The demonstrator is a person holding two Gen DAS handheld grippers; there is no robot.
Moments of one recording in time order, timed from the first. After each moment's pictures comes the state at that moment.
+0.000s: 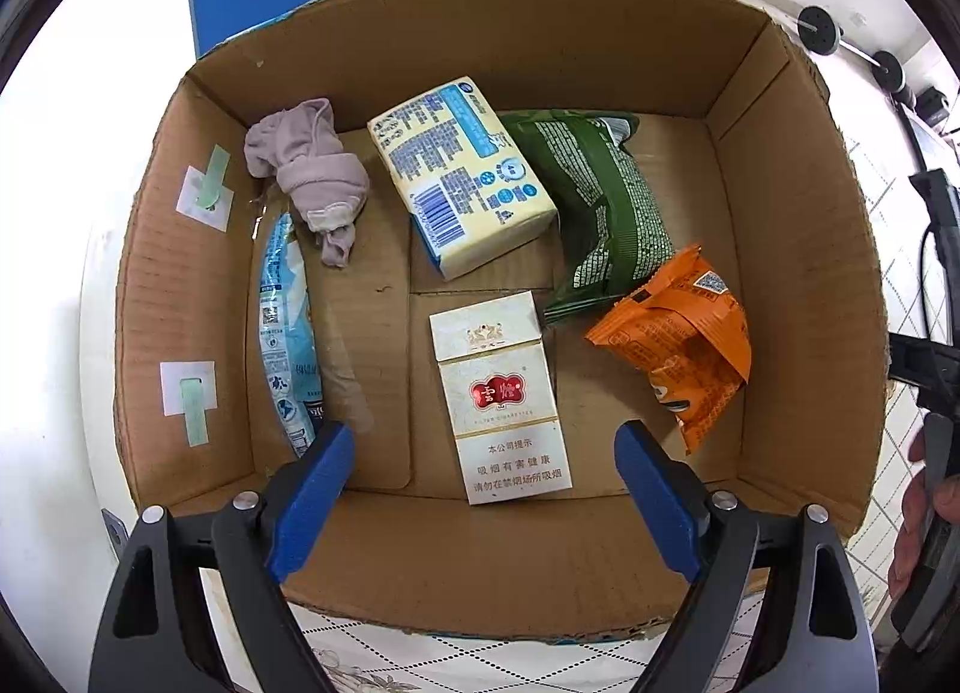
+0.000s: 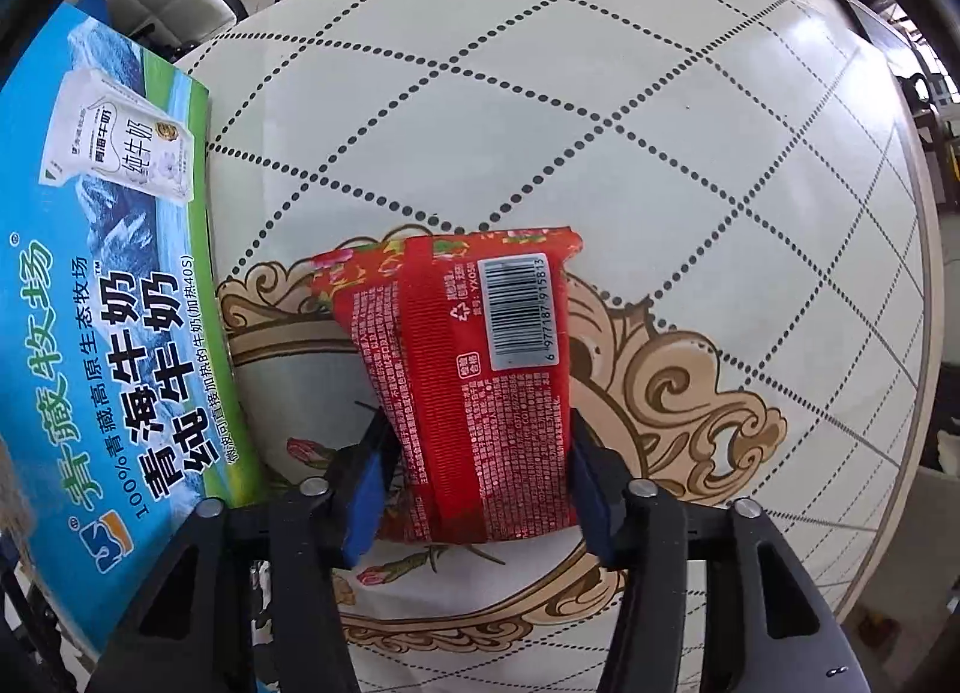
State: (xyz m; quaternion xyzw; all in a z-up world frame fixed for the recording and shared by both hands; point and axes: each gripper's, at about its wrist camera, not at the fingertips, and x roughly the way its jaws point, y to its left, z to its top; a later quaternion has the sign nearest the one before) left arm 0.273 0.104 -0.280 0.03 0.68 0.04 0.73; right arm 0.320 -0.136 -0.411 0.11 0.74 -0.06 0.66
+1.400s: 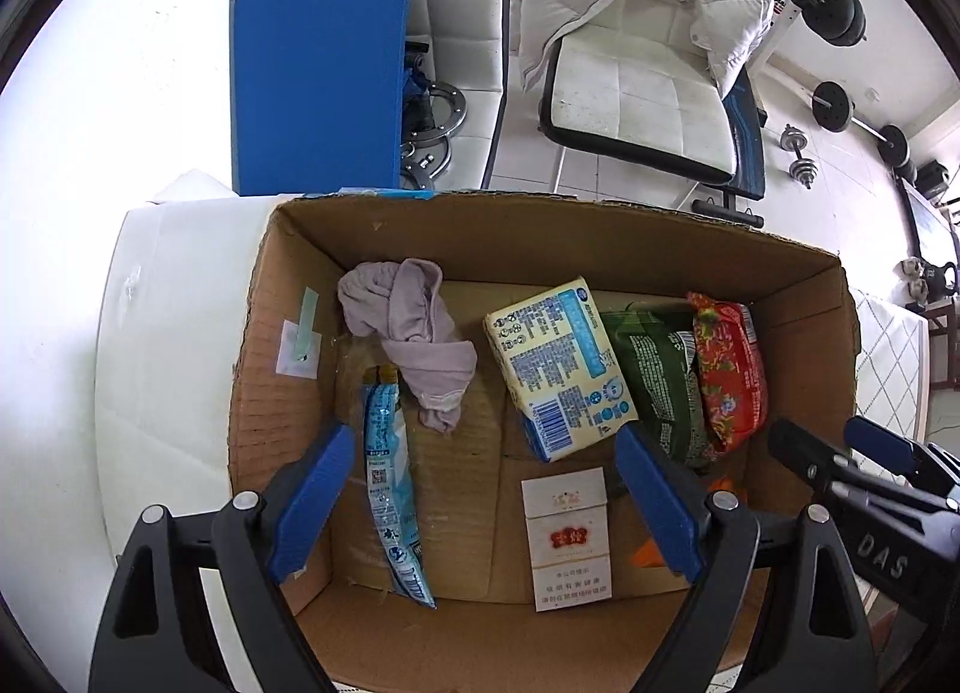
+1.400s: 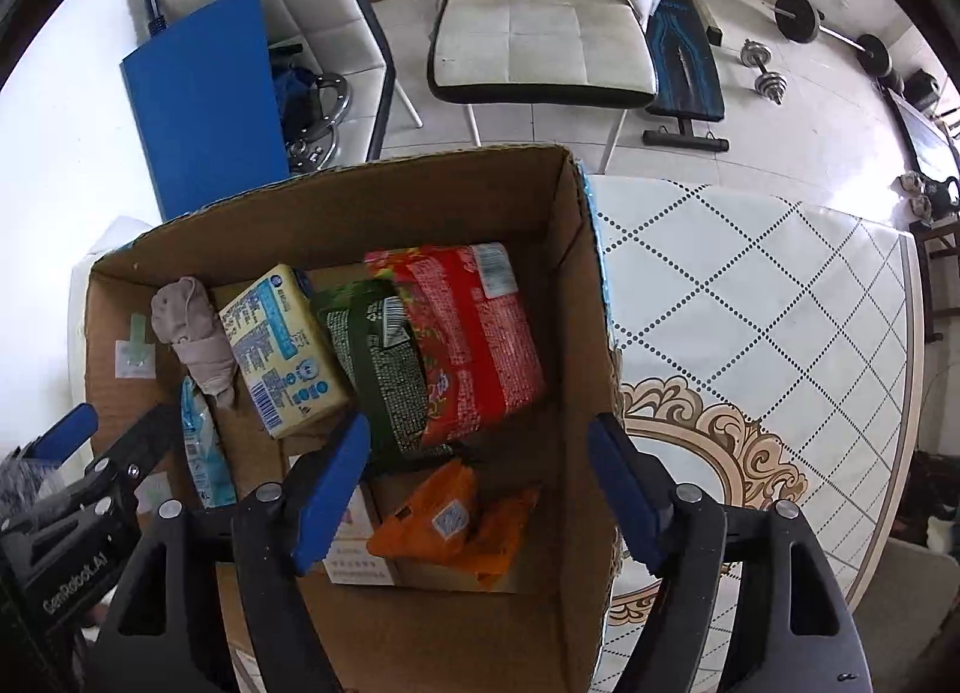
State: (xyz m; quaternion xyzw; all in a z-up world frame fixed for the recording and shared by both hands) left arm 0.349 0.184 -0.240 -0.03 0.65 0.04 0.76; right arm 0.388 0.020 -0.282 0.04 0.69 0.03 0.72
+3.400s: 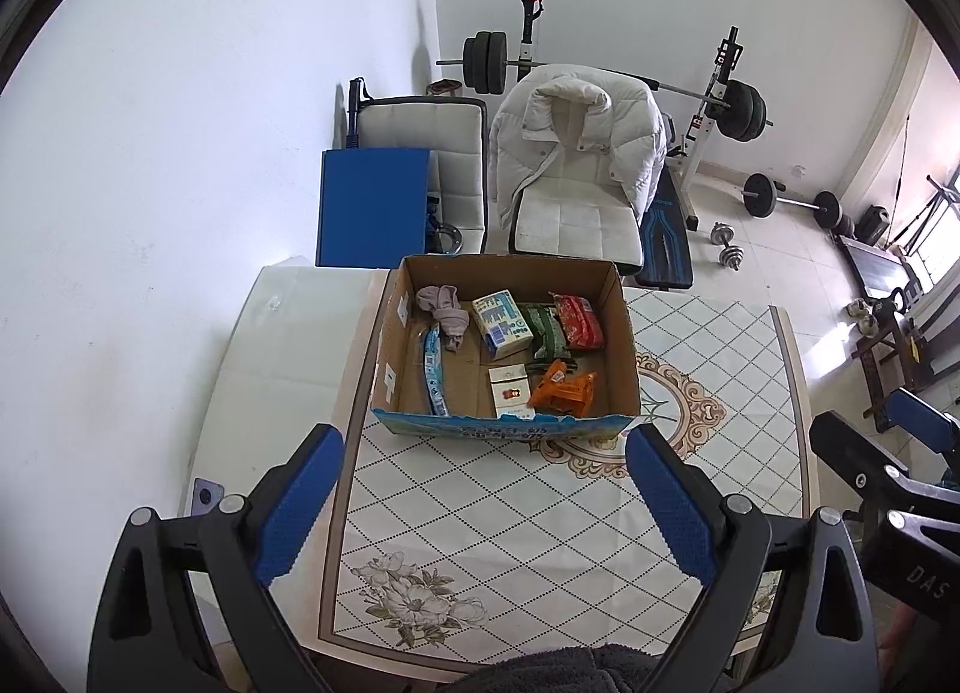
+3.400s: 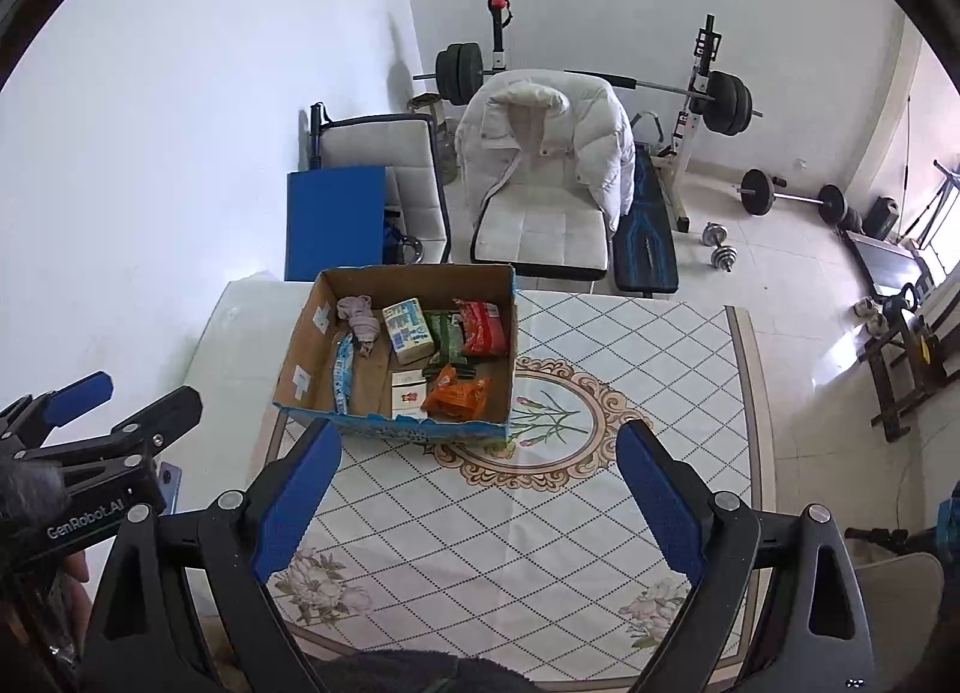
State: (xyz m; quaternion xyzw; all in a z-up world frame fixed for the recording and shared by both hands) left arm 0.074 0.134 0.017 -0.01 0.49 0.04 0.87; right arm 0.074 -0.041 0.029 0.01 0.48 0.06 0.87
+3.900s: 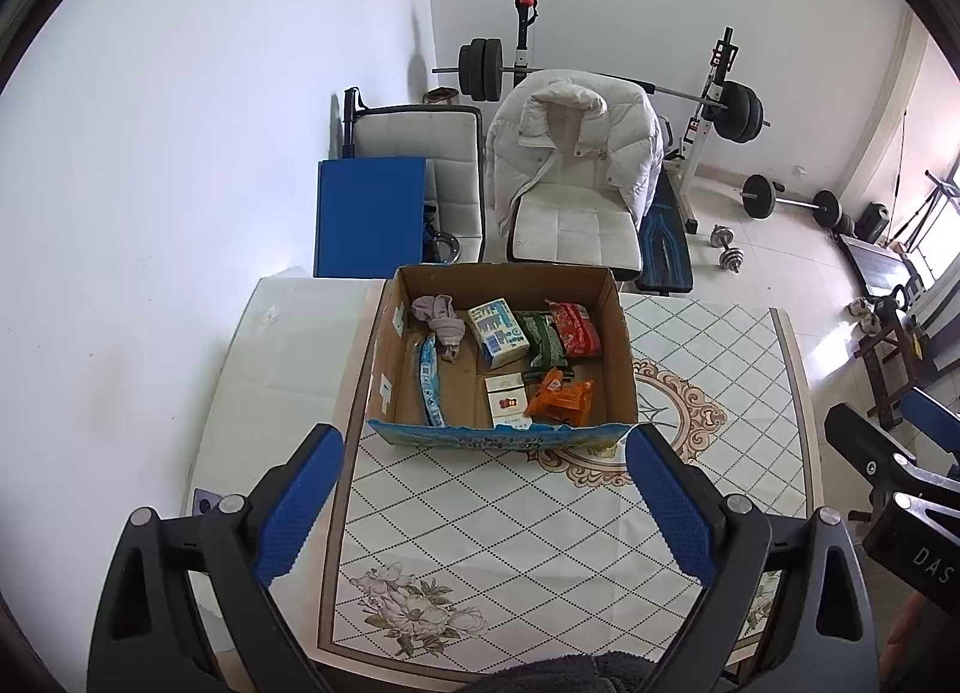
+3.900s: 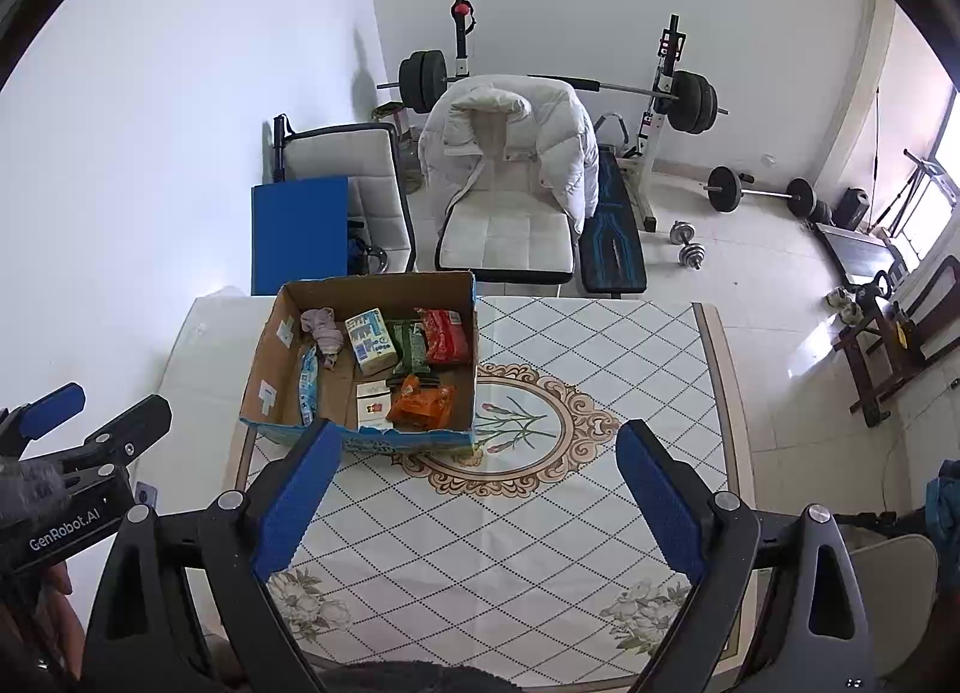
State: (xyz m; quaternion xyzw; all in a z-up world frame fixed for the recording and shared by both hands) left arm 0.075 0.128 0.016 0.00 0.48 0.04 0.87; right arm 0.073 -0.059 0.027 0.01 0.47 0.02 0.88
